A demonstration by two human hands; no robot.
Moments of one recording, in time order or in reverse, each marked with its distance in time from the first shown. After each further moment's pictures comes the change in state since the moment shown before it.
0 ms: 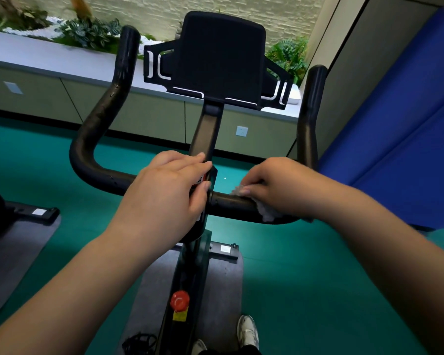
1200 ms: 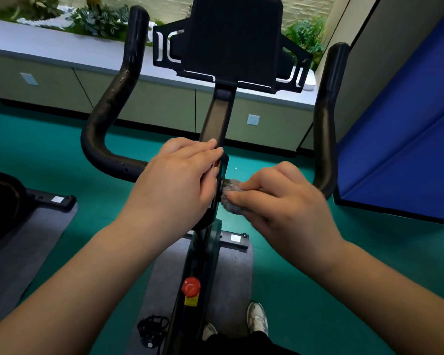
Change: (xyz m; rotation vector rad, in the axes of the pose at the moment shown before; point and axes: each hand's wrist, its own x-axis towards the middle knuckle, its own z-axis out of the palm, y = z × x) left_hand -0.001 -0.001 0.004 0.020 0.031 0.038; right_hand -0.033 -0.007 0.068 -0.139 0.827 -0.502
